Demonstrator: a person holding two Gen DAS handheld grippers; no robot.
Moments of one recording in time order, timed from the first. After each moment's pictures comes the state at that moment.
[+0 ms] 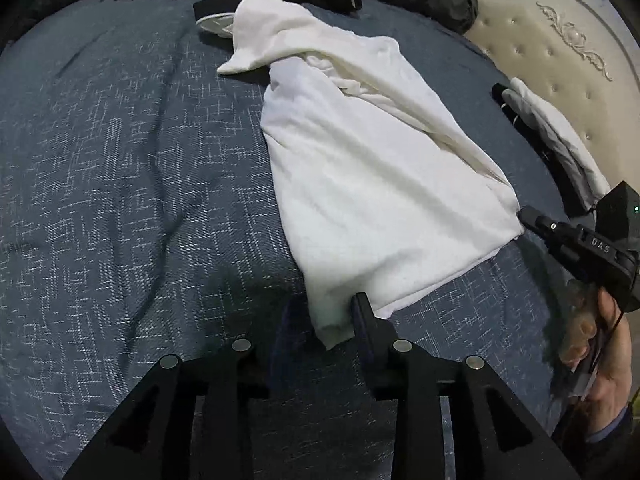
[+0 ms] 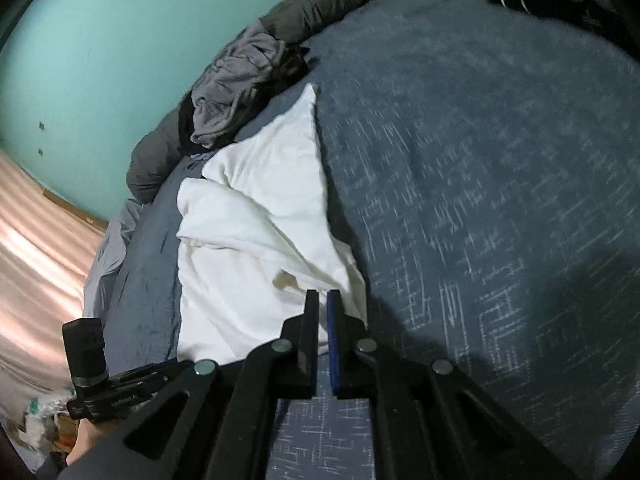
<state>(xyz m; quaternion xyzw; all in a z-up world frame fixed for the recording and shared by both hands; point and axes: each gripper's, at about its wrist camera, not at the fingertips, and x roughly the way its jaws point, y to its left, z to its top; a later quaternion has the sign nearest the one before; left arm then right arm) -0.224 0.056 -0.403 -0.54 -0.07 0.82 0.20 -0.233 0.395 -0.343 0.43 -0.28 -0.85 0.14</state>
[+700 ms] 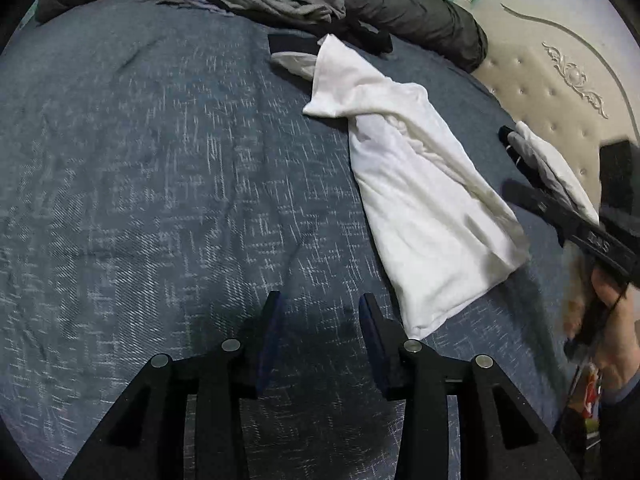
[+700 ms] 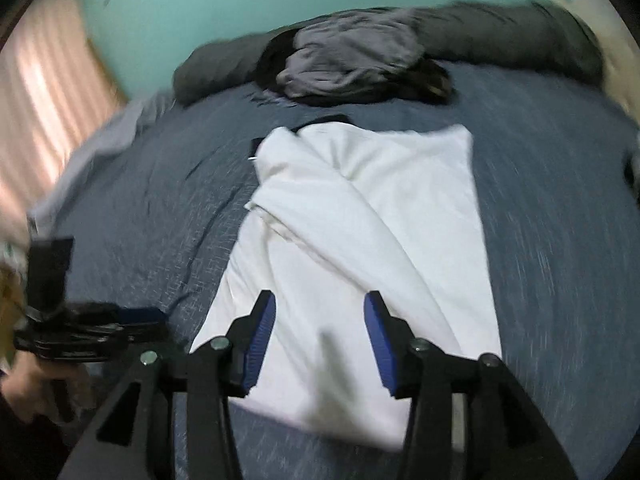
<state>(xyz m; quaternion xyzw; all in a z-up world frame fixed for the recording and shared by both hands) -0.236 -0.022 -0.389 -0.50 -0.10 0.84 0.19 -0.288 0.239 -0.299 0.42 0.00 -0.88 0.22</state>
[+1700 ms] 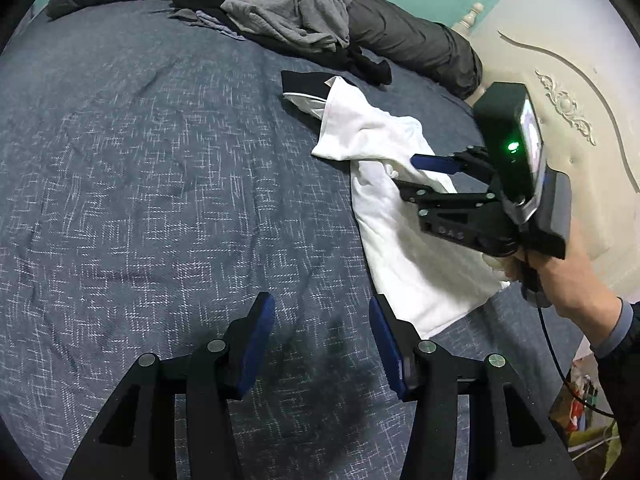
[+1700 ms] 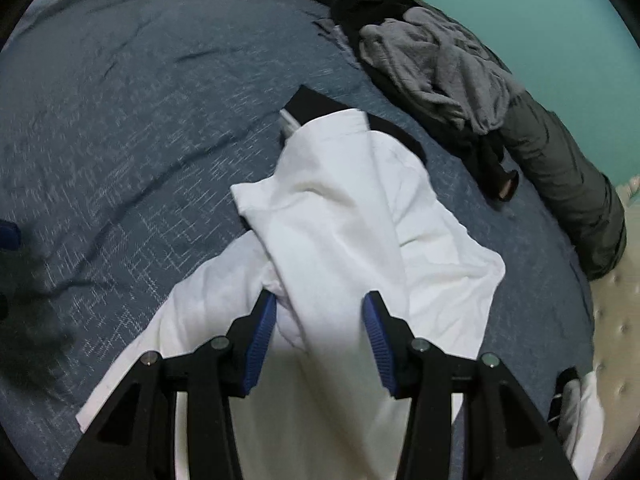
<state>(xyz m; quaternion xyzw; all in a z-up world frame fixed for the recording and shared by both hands) -0.233 -0.044 -0.370 -0.48 -0.14 0.84 0.20 -0.357 0.121 -0.337 0.43 0.34 -0.82 0.19</state>
